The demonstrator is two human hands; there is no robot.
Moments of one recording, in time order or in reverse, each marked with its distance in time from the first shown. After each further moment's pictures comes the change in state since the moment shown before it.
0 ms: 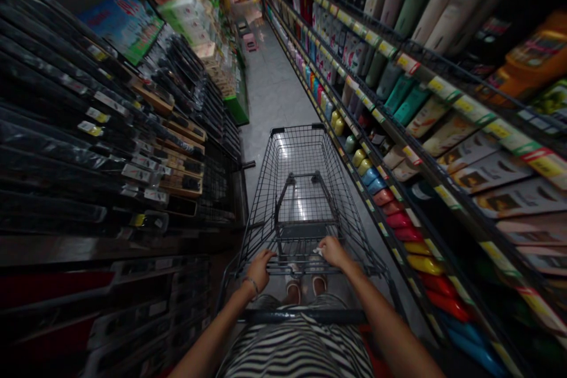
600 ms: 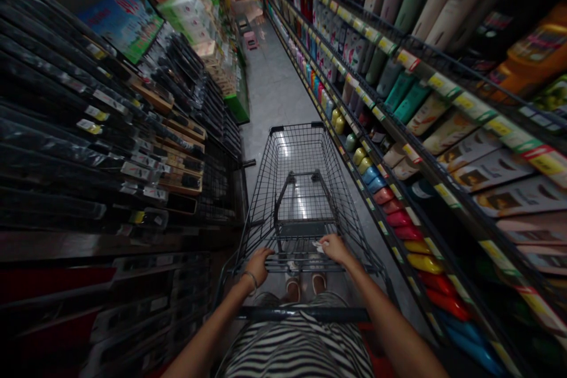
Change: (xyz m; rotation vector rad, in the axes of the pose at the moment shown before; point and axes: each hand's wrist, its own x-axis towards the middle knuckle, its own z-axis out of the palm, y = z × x) left_hand 0.006 0.000 0.001 0.067 -0.045 -0.019; right_hand 0.001 0.009 -0.006 0.026 -0.022 0.059
